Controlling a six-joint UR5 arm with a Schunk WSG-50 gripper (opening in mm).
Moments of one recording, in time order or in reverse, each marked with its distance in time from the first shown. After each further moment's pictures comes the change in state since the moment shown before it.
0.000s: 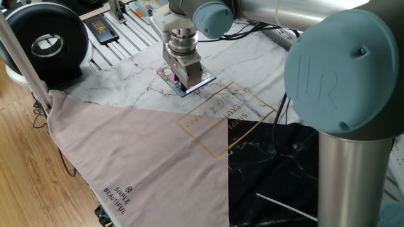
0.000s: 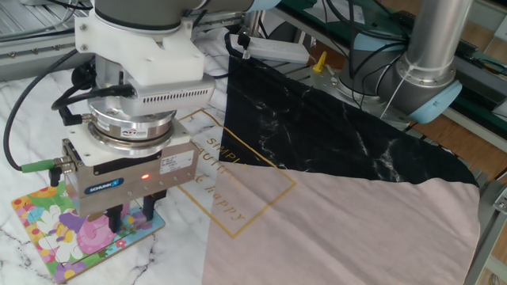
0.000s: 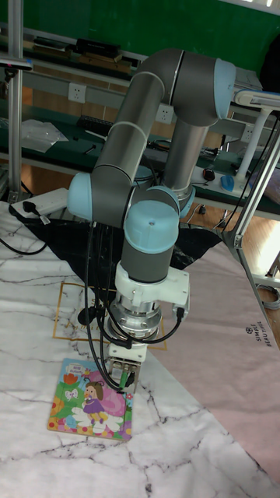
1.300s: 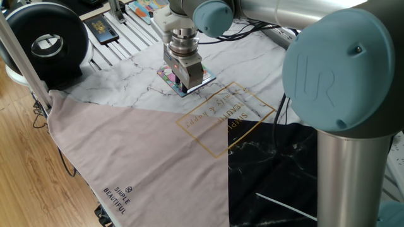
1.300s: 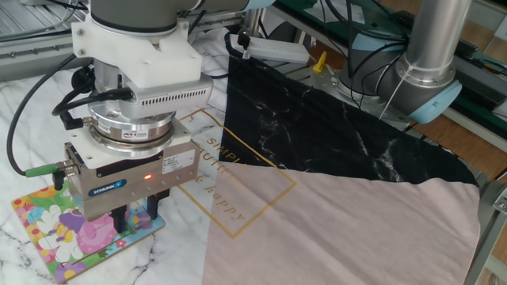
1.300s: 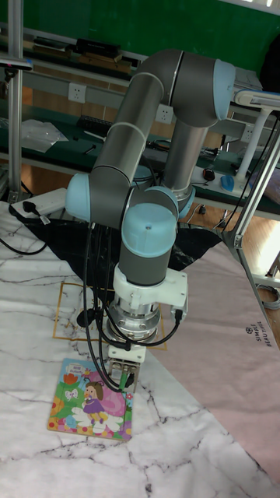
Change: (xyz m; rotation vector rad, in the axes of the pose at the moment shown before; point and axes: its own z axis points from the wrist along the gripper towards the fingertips) arm 0.001 0.007 0.004 -0.031 -0.005 -0.010
